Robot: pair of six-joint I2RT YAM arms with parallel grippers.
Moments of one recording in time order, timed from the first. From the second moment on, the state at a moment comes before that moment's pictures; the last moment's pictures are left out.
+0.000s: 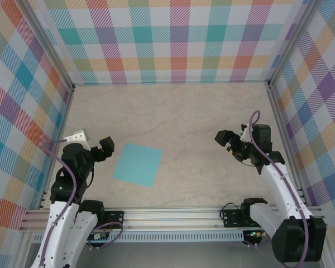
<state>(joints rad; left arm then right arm) -0.09 0.50 0.62 -0.57 -0.07 -0.39 0.04 0.95 0.64 -0.48 -0.62 0.68</state>
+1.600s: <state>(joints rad) -0.09 0.88 0.67 -0.76 0.18 -0.69 1.02 2.04 1.37 -0.37 -0.34 0.95</state>
